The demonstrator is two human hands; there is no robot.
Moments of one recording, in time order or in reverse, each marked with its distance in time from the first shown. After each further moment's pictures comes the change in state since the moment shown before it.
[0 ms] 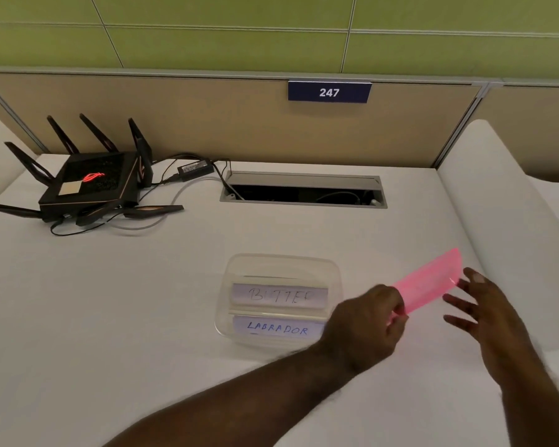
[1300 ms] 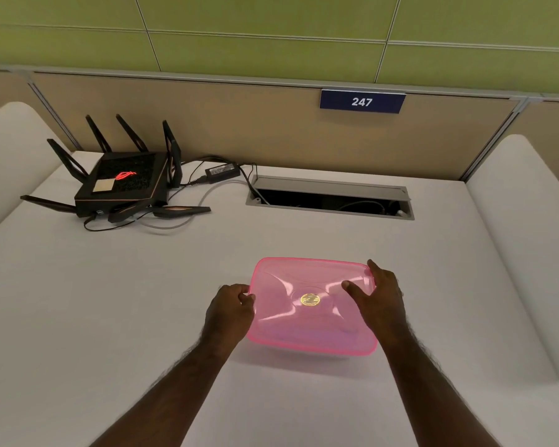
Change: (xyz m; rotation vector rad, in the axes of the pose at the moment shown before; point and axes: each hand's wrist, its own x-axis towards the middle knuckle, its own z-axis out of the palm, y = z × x) left_hand -0.088 -0.174 -0.126 0.109 0.268 -0.839; right_hand 0.005 0.033 0.186 -0.666 -0.081 -0.203
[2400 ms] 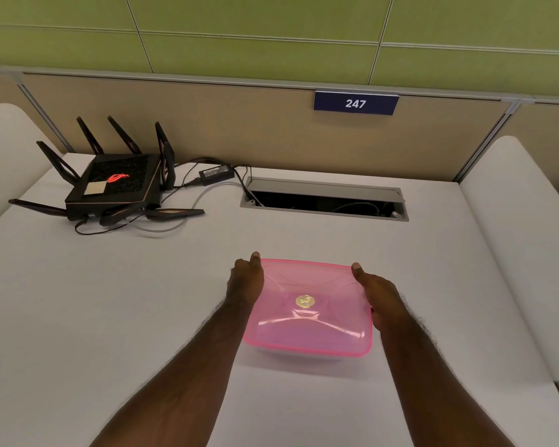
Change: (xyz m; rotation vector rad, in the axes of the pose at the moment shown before) left_hand 0.075 0.042 0.041 -0.279 -0.027 -0.361; right_hand 0.034 0.002 -0.002 0.608 -0.123 0.483
